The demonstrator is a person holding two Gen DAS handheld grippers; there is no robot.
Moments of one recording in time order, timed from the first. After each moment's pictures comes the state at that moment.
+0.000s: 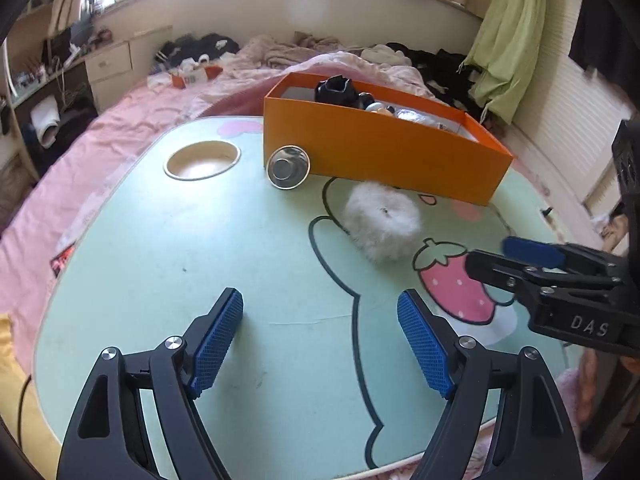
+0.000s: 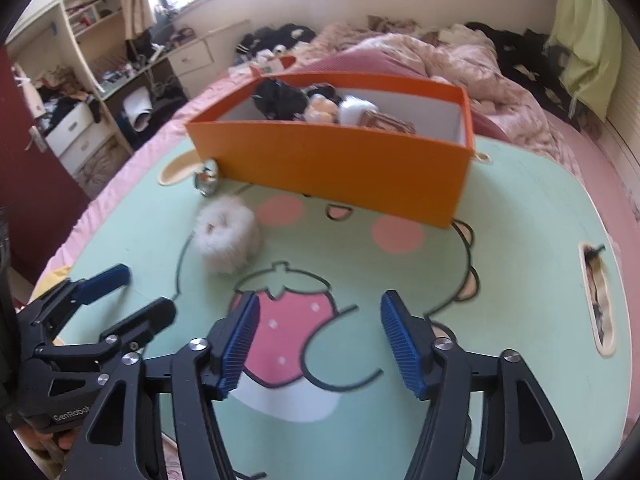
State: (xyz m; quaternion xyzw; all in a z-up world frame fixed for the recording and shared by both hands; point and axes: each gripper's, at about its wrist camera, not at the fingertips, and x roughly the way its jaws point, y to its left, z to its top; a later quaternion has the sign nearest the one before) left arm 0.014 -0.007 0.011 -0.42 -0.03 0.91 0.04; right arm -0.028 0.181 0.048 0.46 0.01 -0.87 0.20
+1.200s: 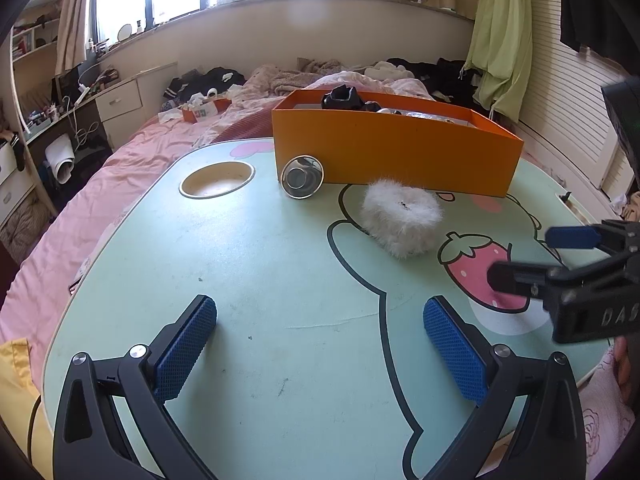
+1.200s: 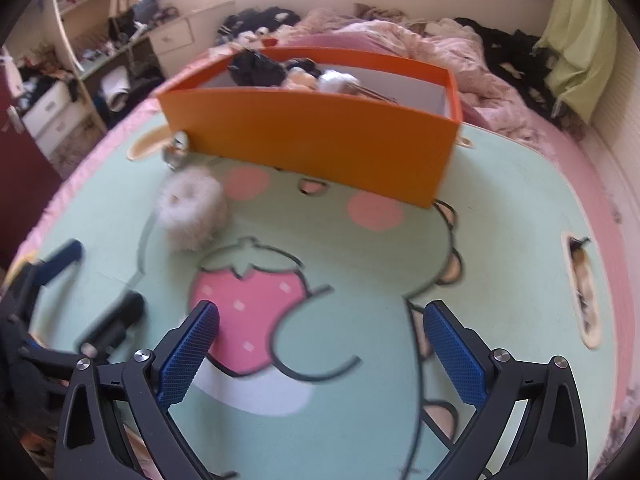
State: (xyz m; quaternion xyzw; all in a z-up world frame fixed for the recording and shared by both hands) left arm 0.019 -0.005 -0.004 -0.37 0.01 0.93 0.02; right arm -0.029 0.178 0.040 0.47 0.04 -0.86 0.17
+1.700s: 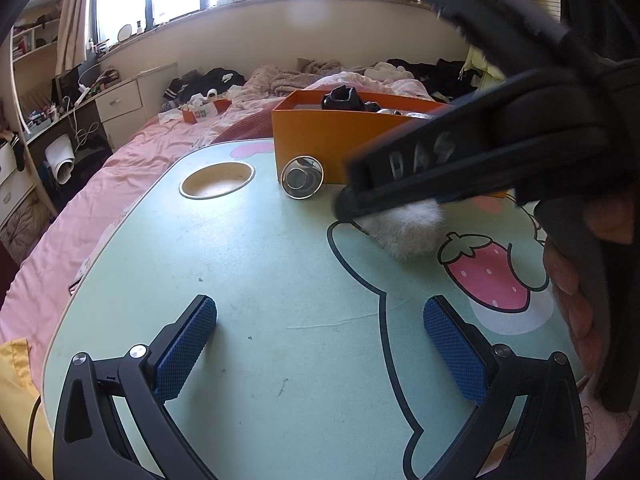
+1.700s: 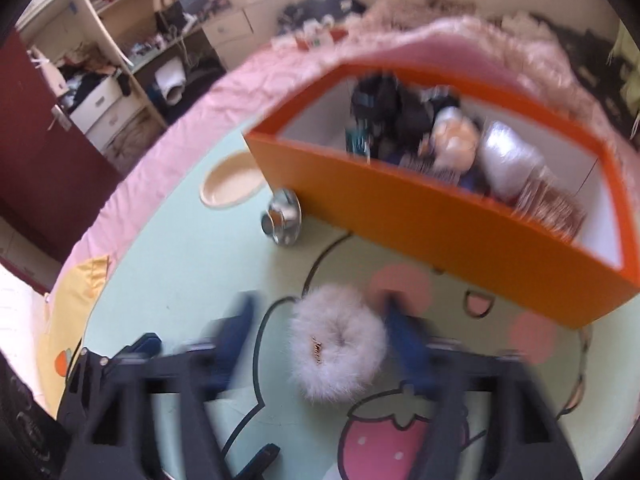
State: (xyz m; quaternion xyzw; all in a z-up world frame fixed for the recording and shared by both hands) left arm 0.020 -0.005 -0.005 -0.37 0.01 0.93 0.02; right arm -0.087 0.085 0.048 0.51 0.02 -0.82 0.27
